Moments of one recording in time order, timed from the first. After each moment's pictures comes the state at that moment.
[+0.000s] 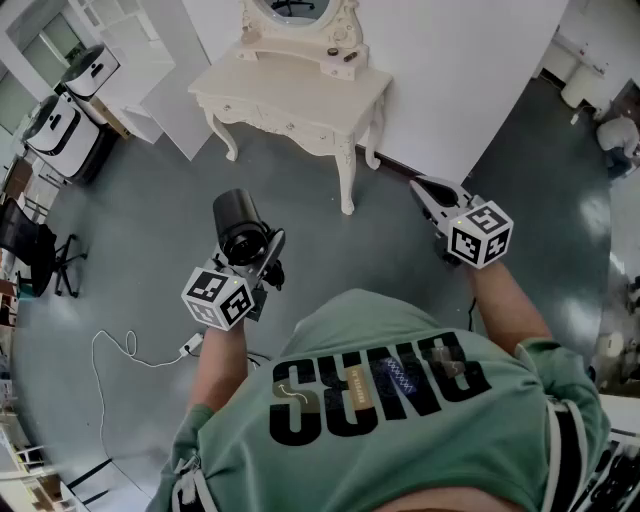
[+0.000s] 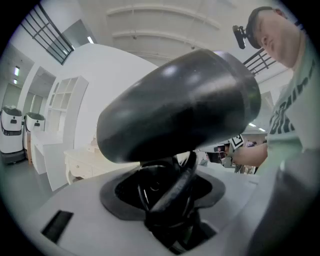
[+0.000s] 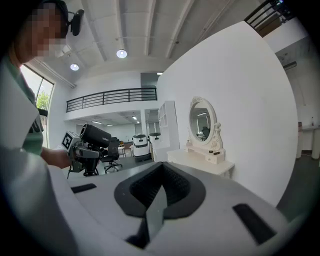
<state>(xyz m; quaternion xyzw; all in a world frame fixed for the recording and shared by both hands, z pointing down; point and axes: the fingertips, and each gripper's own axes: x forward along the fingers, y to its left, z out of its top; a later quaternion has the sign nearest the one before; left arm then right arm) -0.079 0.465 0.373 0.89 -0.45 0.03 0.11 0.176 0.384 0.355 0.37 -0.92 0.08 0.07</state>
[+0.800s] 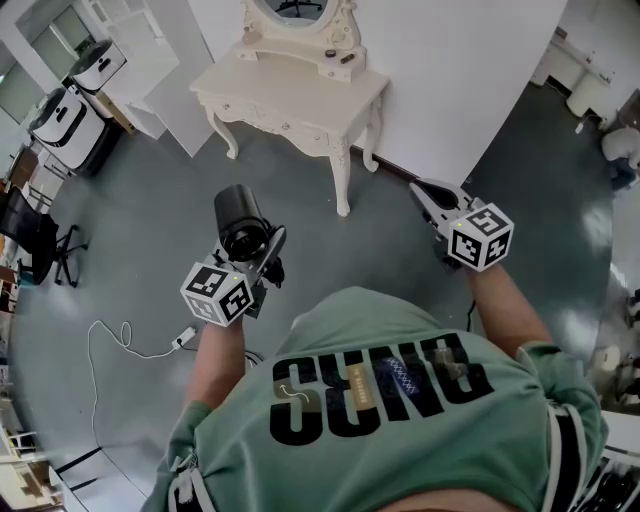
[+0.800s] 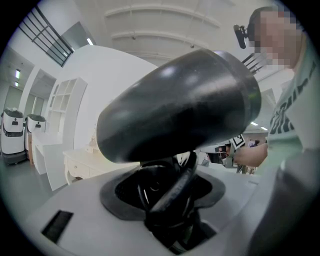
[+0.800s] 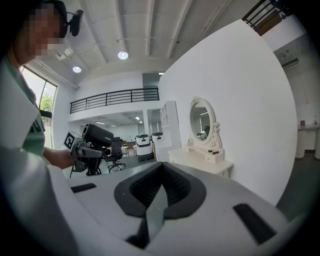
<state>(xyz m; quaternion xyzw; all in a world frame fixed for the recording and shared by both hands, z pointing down) -0.024 0.469 0.364 0.88 -0.46 0.03 0.11 0.224 0.388 0.349 0.35 -0.93 0.09 0.08</state>
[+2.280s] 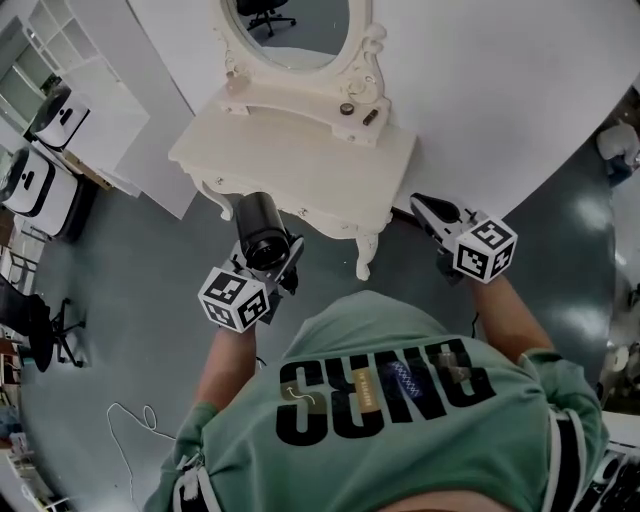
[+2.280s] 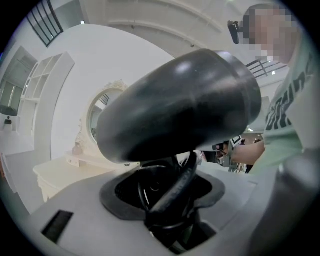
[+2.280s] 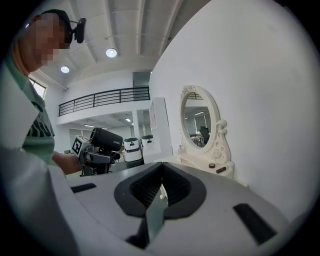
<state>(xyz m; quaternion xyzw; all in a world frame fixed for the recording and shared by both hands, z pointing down) -0.148 0.059 0.379 0.92 -0.37 0.04 0.11 0.073 0.023 0.354 0.37 -0.92 0.10 0.06</state>
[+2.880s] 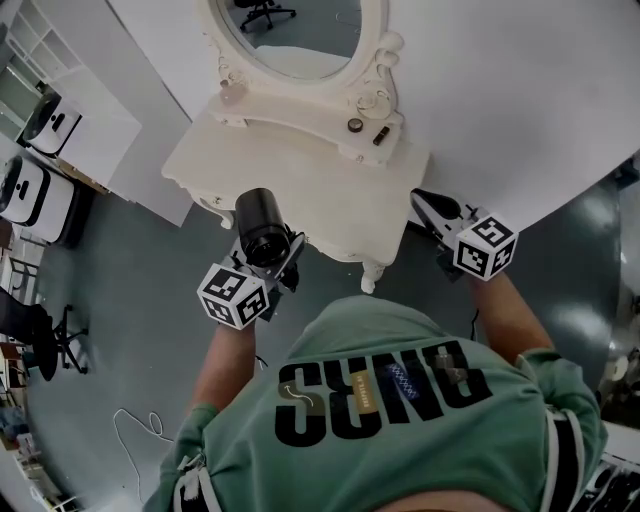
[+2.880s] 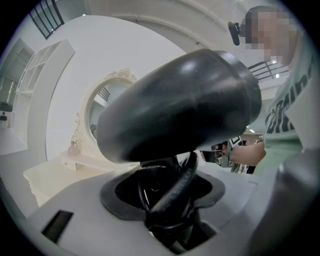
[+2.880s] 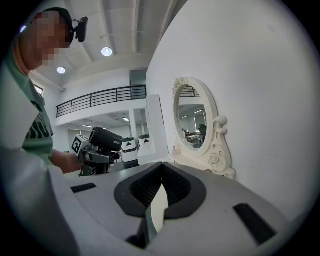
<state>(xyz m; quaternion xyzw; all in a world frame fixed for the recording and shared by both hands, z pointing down) -0.151 -0.084 0.388 0.92 -0.37 0.05 0.13 0.066 -0.124 0.364 0.37 -0.92 0.11 0.07</state>
